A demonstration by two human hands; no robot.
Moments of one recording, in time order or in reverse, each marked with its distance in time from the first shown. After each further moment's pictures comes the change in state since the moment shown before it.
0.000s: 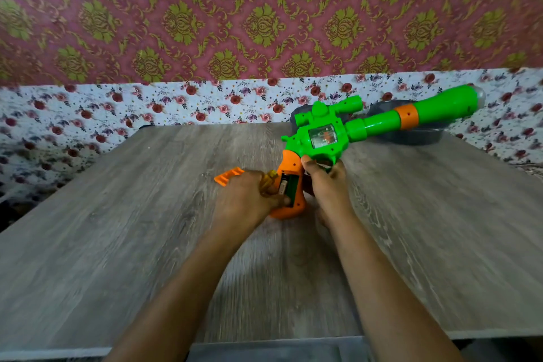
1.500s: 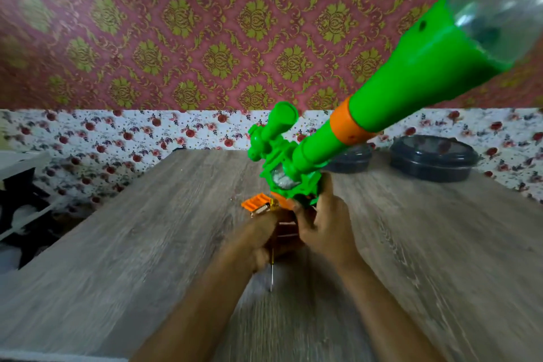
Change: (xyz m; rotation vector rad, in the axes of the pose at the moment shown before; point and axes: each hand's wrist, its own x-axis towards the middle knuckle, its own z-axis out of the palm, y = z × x) left_hand -0.014 0.004 -0.019 -1.372 -0.352 -0.528; right_hand -0.039 -0.010 0.017 -0.692 -0.155 -1.087
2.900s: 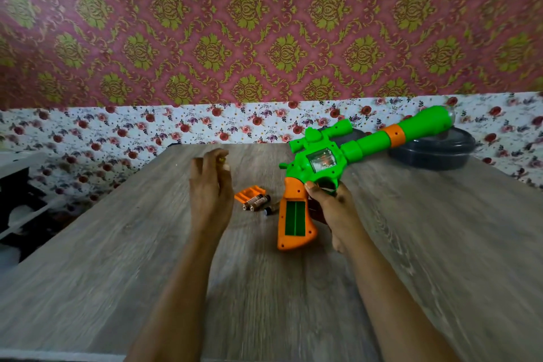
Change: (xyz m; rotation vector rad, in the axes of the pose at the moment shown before) left_hand 0.027 0.015 -0.063 0.843 0.731 1.001; right_hand -0.002 0.042 0.008 0.889 -0.092 1.032
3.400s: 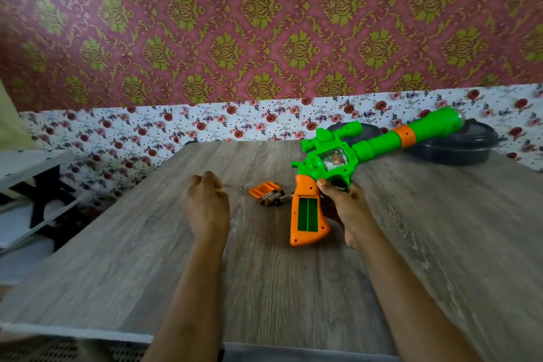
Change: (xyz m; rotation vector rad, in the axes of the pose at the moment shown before) left_hand -0.004 -0.034 -0.011 0.405 -0.014 -0.284; right_hand 0.000 0.003 0.000 -0.008 -0.016 0.047
